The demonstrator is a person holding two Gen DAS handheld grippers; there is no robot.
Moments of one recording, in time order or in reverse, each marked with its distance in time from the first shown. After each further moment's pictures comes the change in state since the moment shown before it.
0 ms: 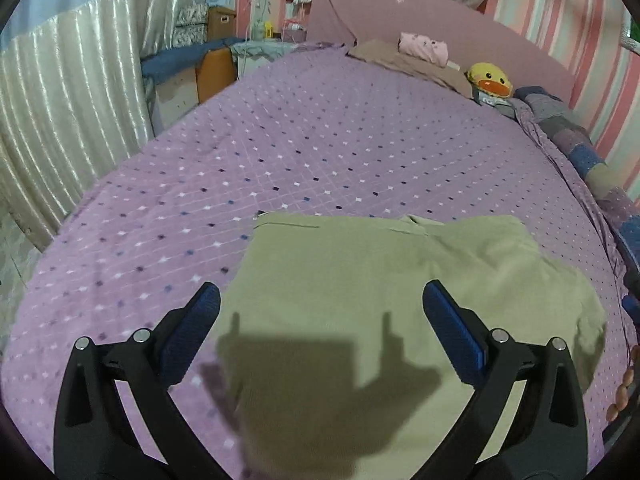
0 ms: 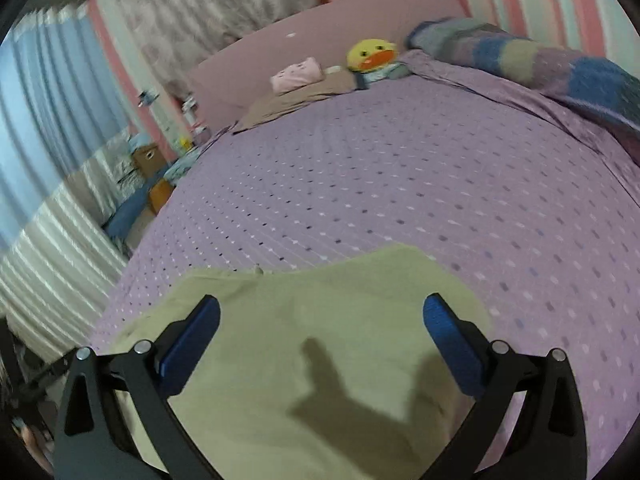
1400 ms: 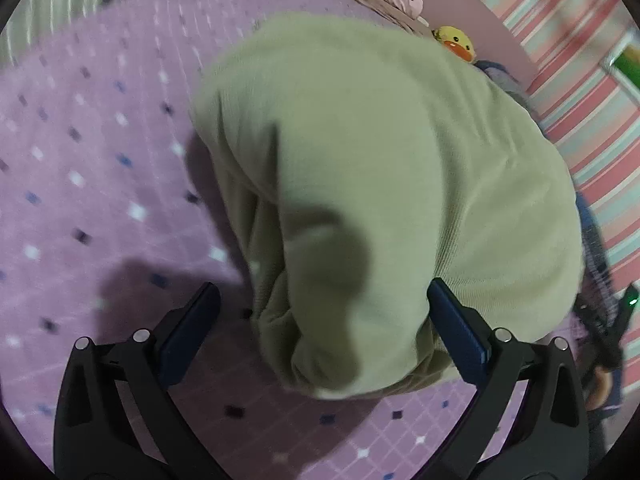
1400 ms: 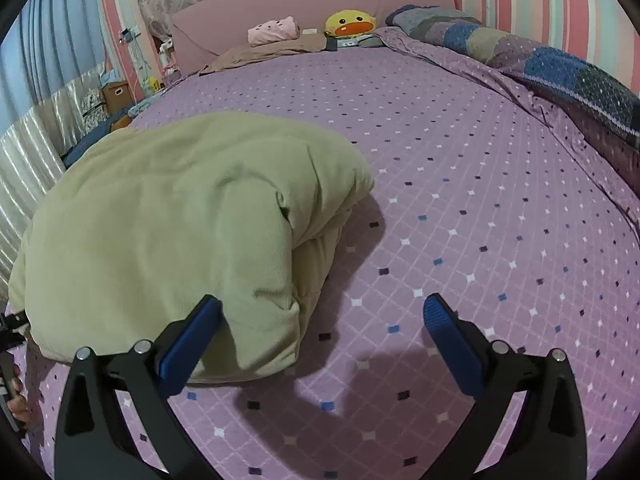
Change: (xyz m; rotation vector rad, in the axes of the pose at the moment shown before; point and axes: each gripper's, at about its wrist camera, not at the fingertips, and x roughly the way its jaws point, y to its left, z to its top) left arm 0.074 0.092 -0.142 -0.136 0.243 -0.378; right arm -0.007 -0.085 -0.100 -0.161 0.097 -0.182
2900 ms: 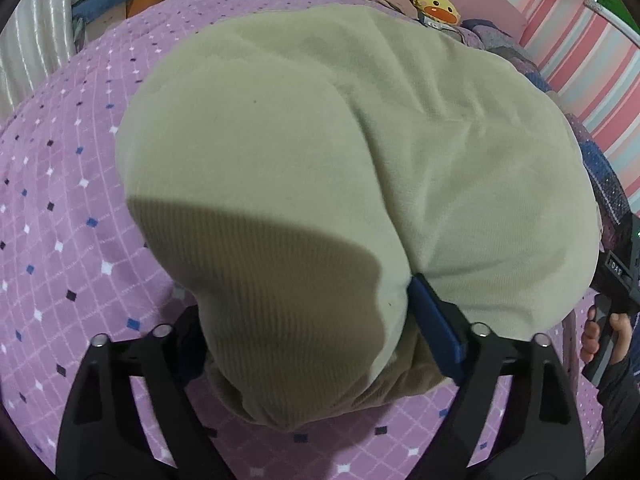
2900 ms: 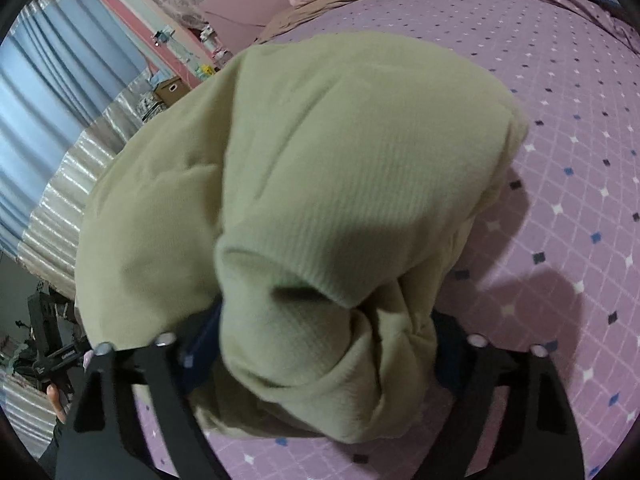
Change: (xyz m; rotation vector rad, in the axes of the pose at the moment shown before) left arm 0.006 -0.061 0.025 0.199 0.041 0.140; right arm 0.082 0.035 0.011 0.109 0.184 0.370
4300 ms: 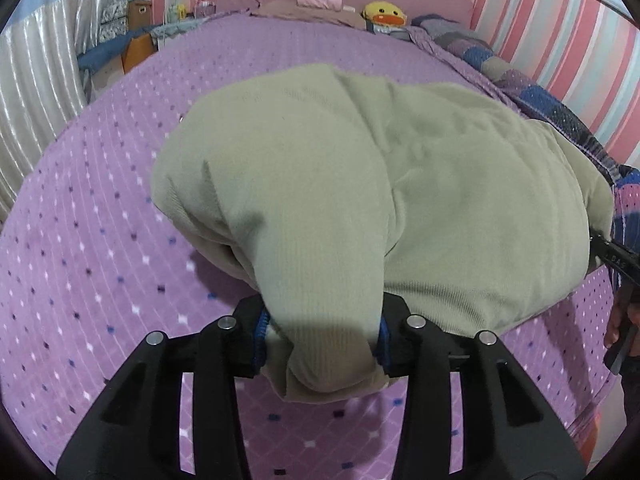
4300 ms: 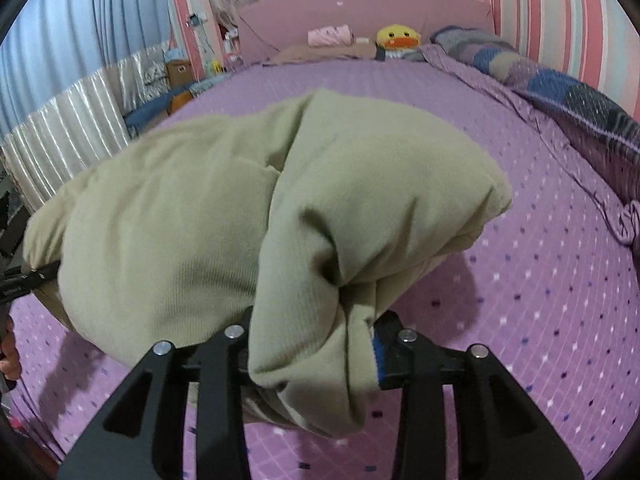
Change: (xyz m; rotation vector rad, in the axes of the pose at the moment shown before) left arm -0.153 -0.111 -0.156 0.144 -0.100 0.037; right arm -0.213 0.033 -0.161 -0.270 -0.149 -0.267
